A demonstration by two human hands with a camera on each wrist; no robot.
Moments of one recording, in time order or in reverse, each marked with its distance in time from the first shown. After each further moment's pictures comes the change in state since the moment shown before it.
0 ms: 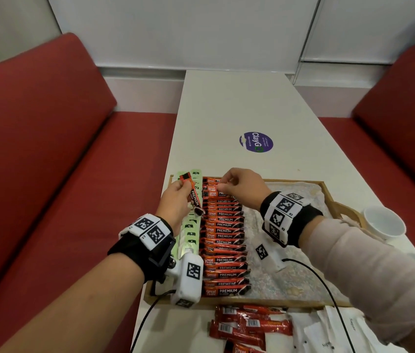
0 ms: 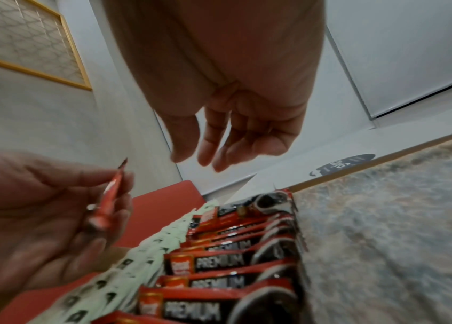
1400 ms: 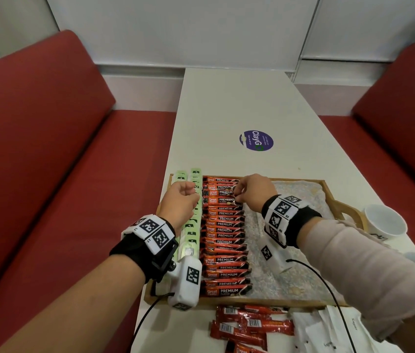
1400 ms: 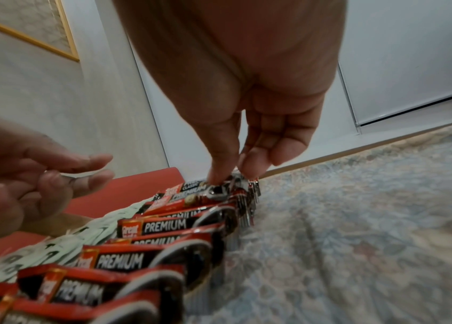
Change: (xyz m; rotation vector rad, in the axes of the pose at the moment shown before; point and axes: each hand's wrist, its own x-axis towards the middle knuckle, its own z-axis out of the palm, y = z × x) left_hand 0.014 -0.017 -0.004 0.211 0.022 0.075; right_hand 0.004 0.019 -0.002 -0.214 -0.013 0.181
